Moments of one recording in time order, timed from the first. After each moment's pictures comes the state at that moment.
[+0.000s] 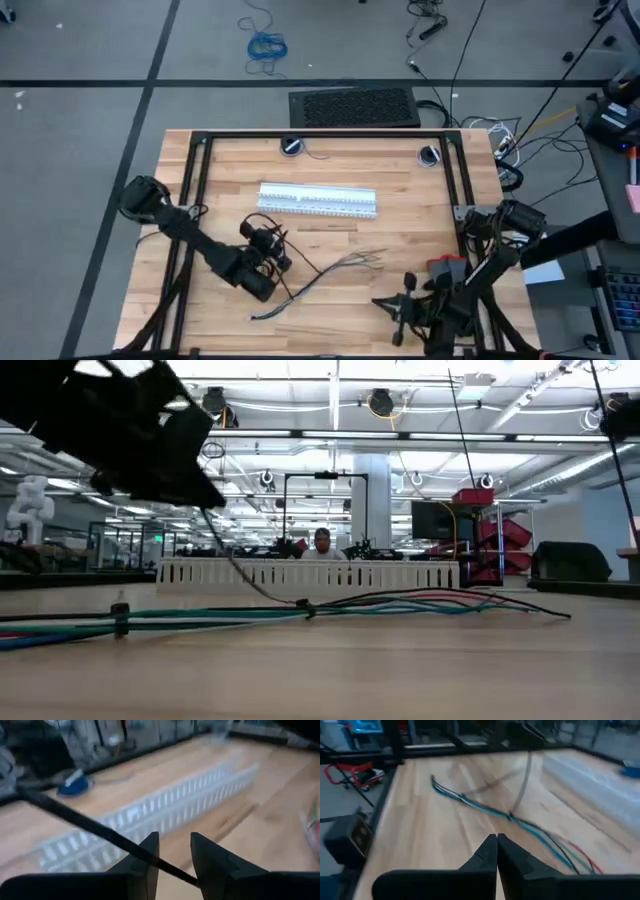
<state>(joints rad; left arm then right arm) -0.60 1.66 0.78 -0.28 -1.27 -1.14 1.01 1.83 0.86 0.28 1.18 0.64</state>
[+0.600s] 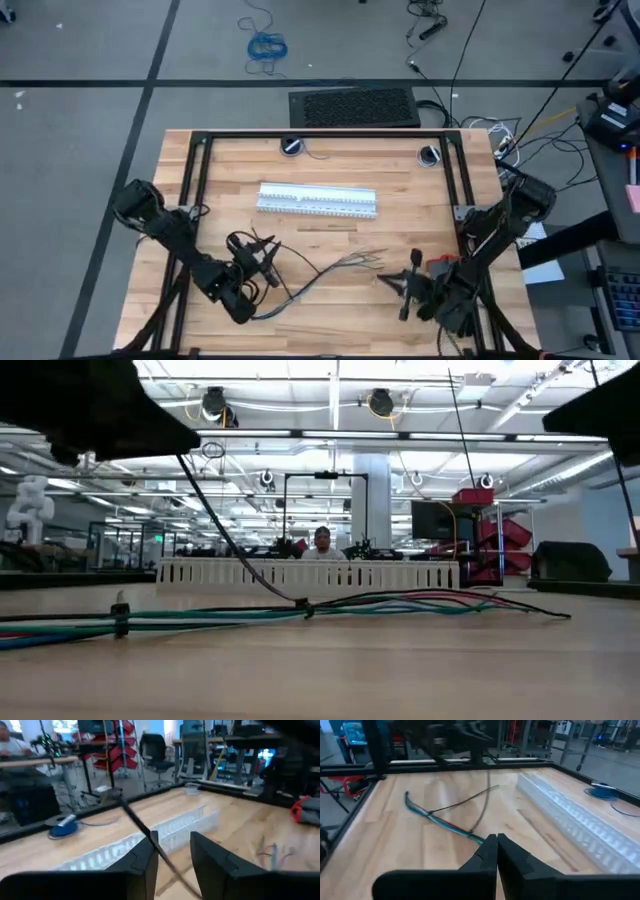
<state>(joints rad) -0.77 1.65 0.75 0.04 -1.43 -0.87 0.96 1.52 0.52 0.48 1.21 0.53</state>
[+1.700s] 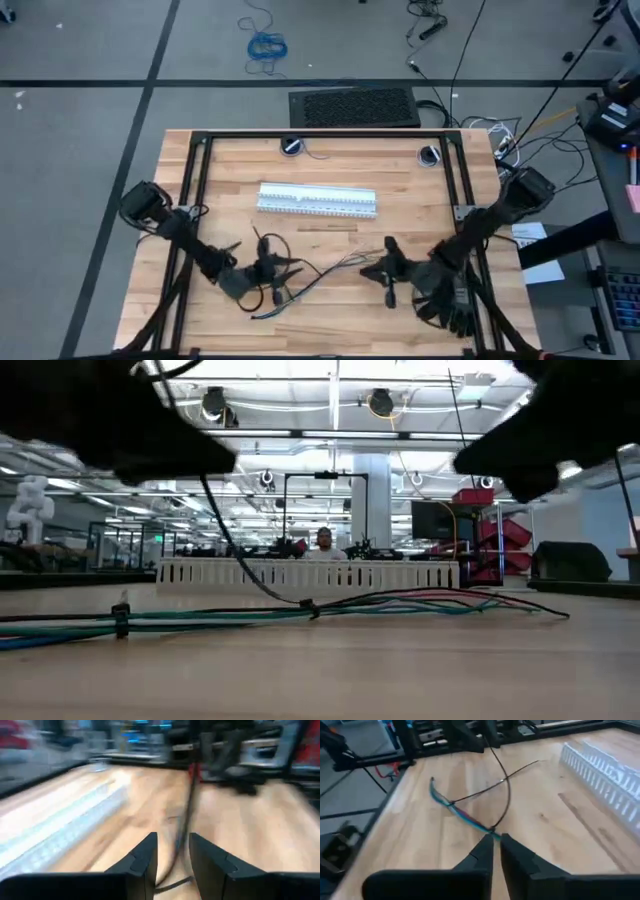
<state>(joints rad) -0.71 1.70 0.57 0.69 -1.12 -0.32 0.62 1.53 0.52 0.63 0.63 0.40</state>
